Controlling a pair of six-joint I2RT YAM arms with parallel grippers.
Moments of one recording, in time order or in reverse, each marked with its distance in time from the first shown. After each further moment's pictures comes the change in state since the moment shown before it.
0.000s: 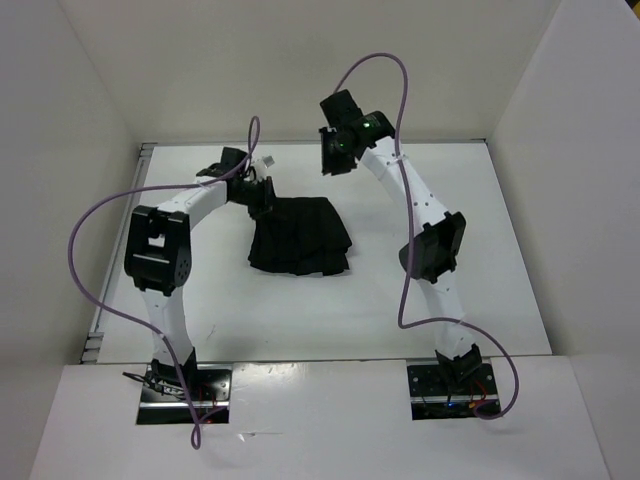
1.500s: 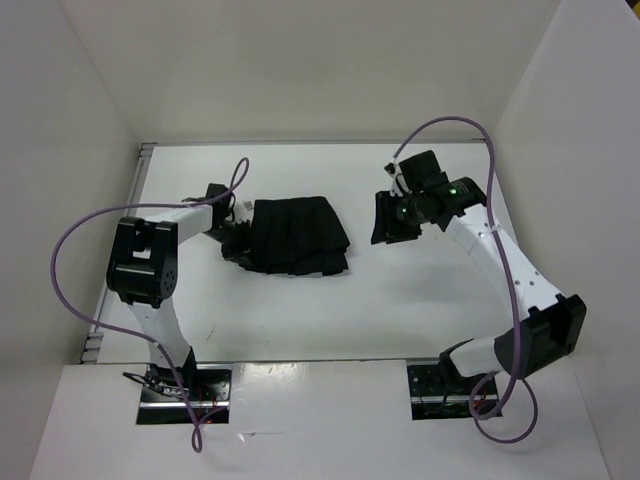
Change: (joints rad) left arm 0.073 -0.087 -0.378 -0.103 -0.277 0.121; right arm -0.161 -0.883 -1.174 0.148 -0.291 -0.118
